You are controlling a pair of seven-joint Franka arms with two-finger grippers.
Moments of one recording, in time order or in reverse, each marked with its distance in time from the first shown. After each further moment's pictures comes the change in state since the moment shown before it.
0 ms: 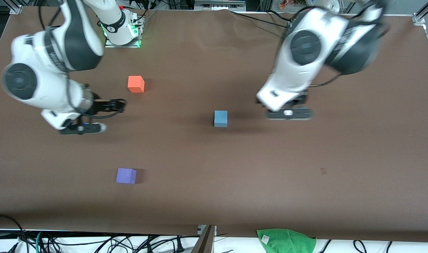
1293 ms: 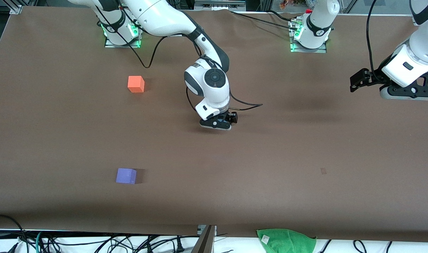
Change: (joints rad) left arm 0.280 -0.344 0.120 -0.340 -0.093 0.069 0.396; right arm 0.517 0.540 0.004 0.186 -0.106 0.647 0.773
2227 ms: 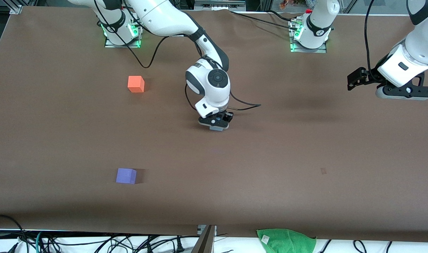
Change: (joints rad) left arm -0.011 0.001 0.000 0.000 0.000 -0.016 0.000; right arm 0.032 -0.019 -0.066 -0.037 -0.014 -0.078 -0.008
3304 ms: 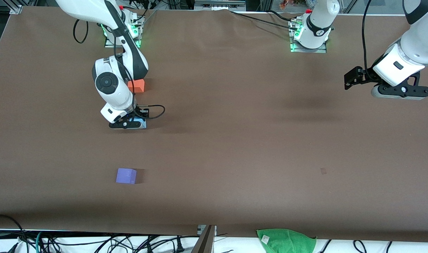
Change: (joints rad) left arm -0.008 0.000 -0.008 0.001 0.000 -0.003 0.000; right arm -0.361 -0.491 -0.075 -0.823 0.006 0.285 -0.711
